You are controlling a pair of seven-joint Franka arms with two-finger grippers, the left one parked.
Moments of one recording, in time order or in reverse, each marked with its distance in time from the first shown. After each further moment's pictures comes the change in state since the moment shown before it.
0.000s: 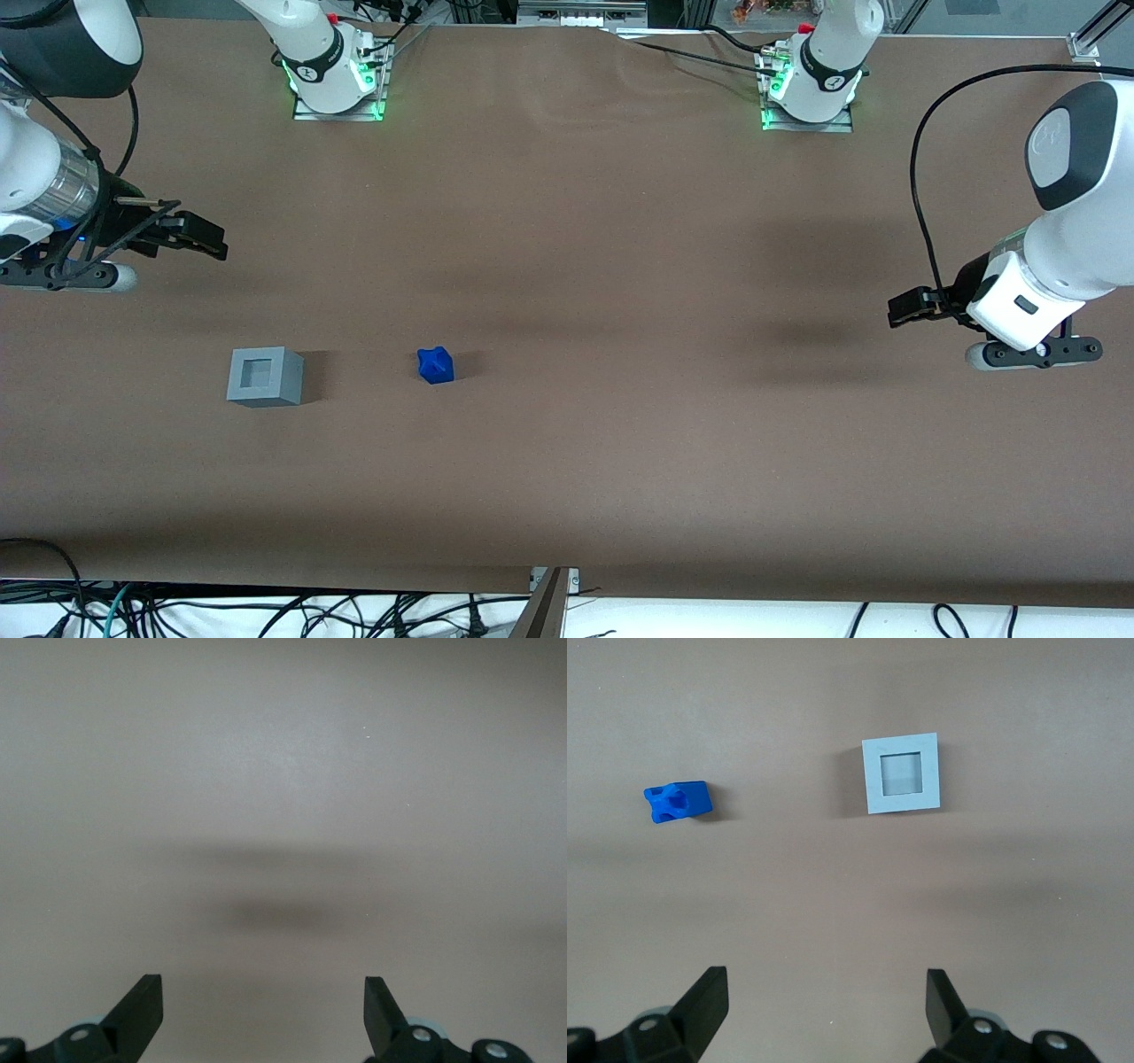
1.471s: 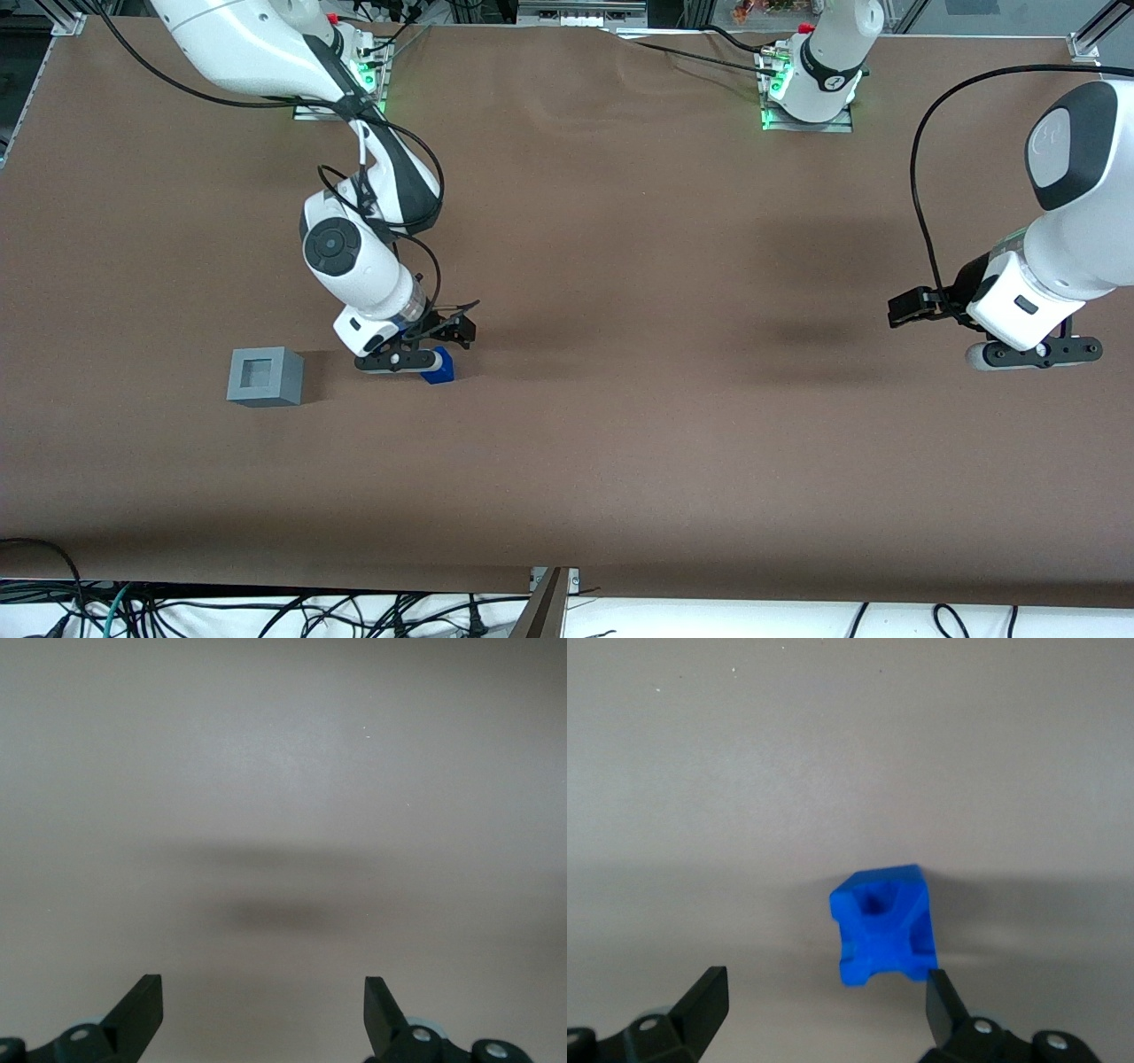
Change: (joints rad) arm 0.224 0.457 0.155 -0.170 -0.075 0.833 0.311
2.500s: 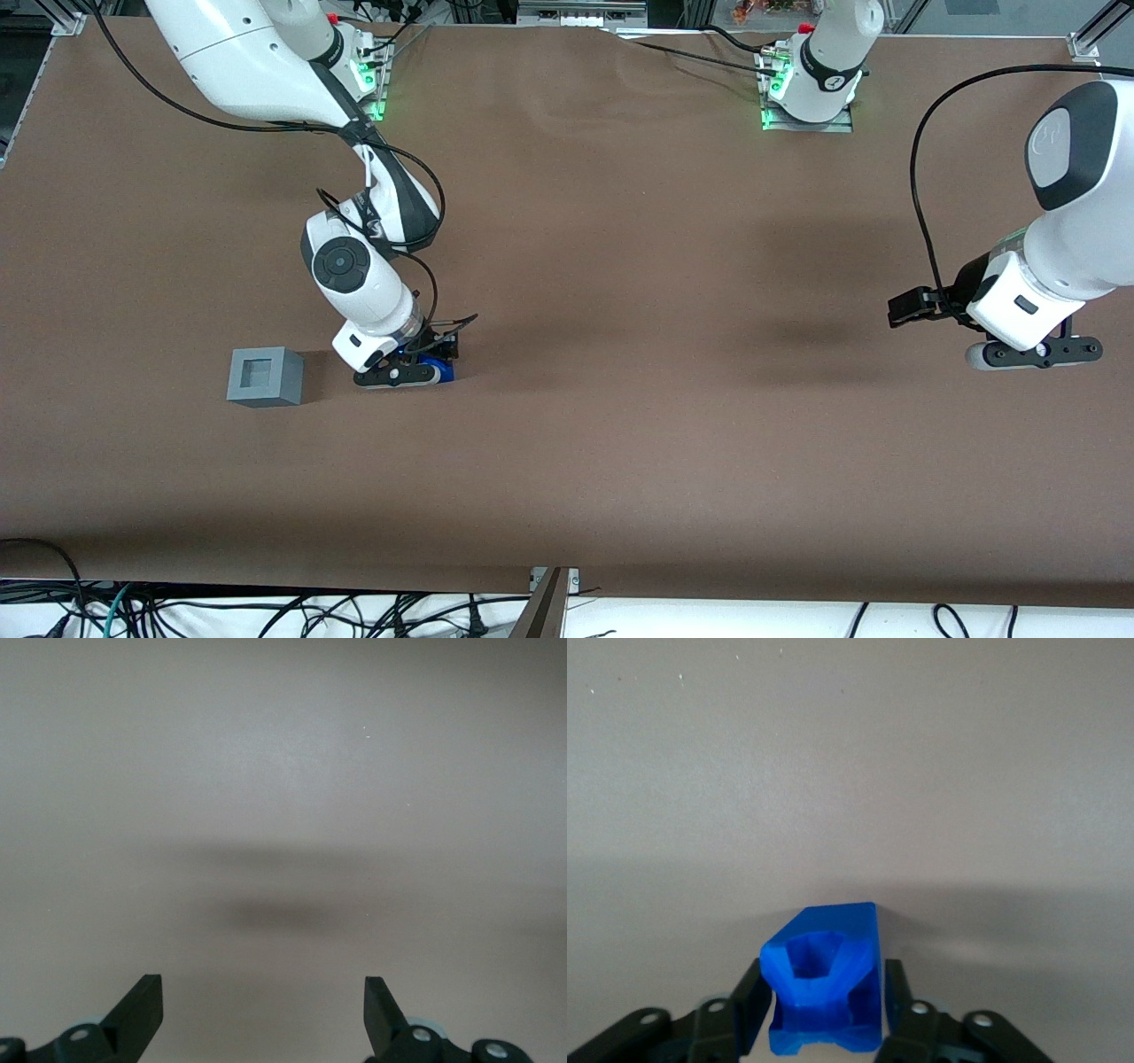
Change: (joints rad) arm -0.002 0.049 -0.025 0.030 -0.072 0.022 -0.005
